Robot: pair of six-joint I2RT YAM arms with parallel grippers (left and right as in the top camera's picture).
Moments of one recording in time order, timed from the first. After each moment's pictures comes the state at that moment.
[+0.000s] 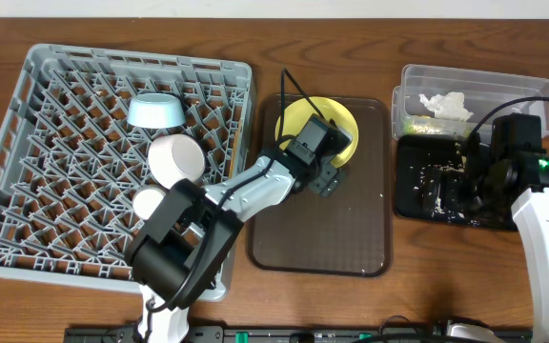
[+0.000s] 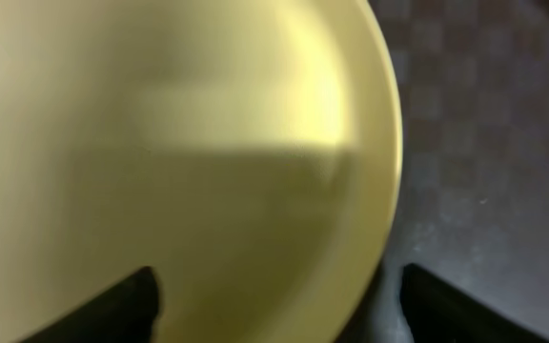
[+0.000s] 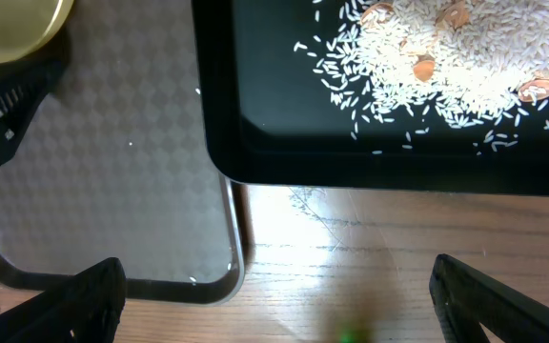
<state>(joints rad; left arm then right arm) -0.68 1.99 1.19 -0.22 0.05 0.07 -0.14 1.33 1.10 -1.18 -0.20 0.08</state>
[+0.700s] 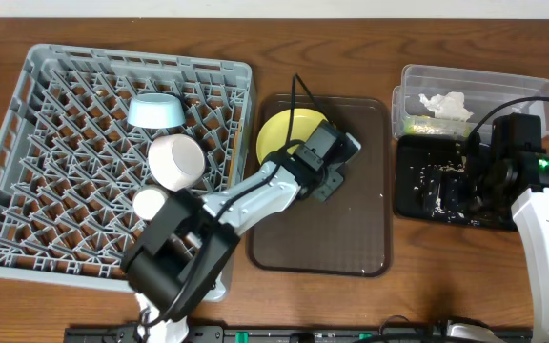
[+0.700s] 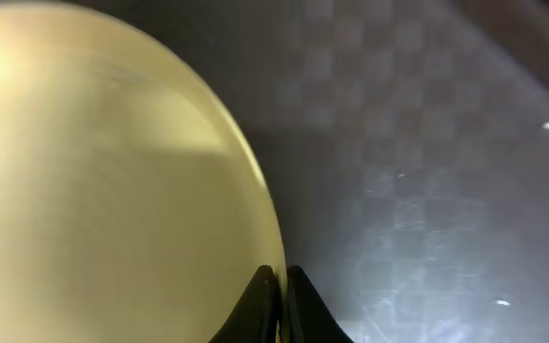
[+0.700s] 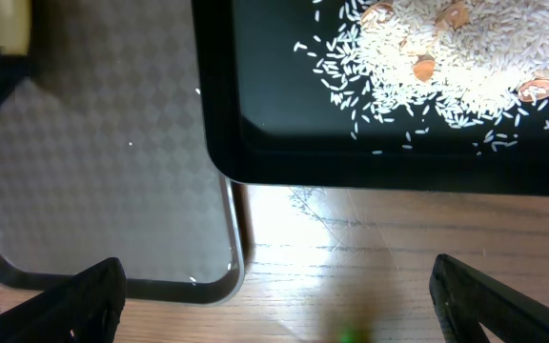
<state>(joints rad) -0.73 1.93 1.20 -0.30 0.04 0.07 -0.14 1.33 1.10 -1.18 -0.20 0.08</state>
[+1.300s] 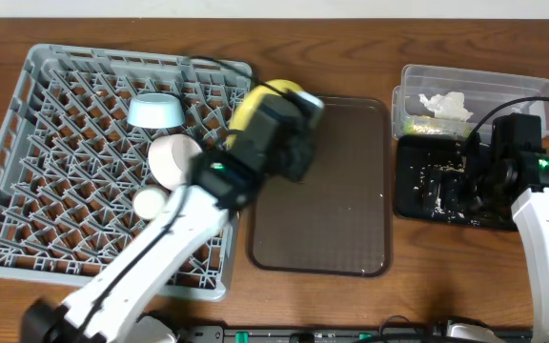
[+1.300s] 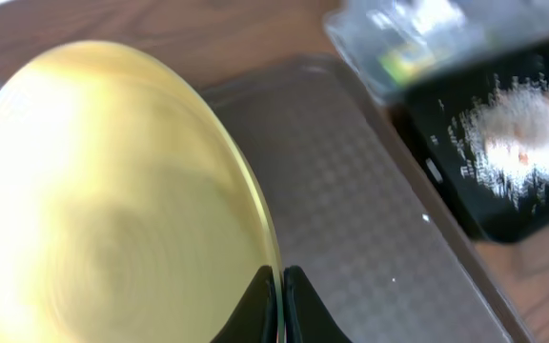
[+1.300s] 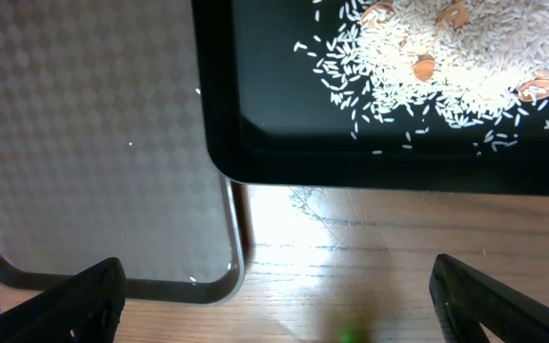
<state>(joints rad) -0.61 1.43 1.20 -0.53 0.05 -0.14 -0.14 1.33 1.10 -1.18 -0.20 0.08</state>
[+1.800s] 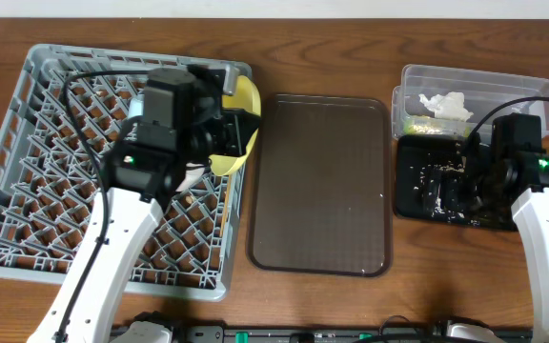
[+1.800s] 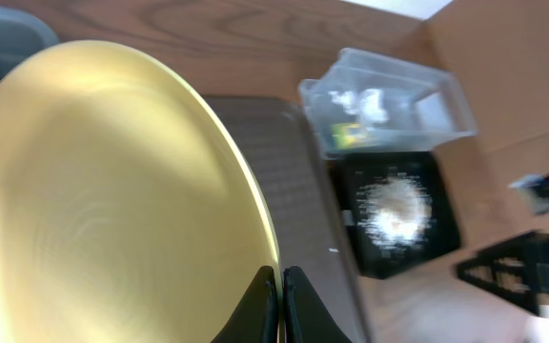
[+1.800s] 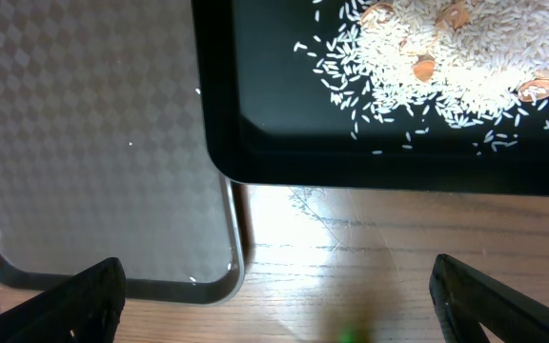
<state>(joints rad) -0.24 1.32 1.20 -0.58 0.53 -0.35 -0.14 1.33 1.10 -1.18 -0.20 0.08</state>
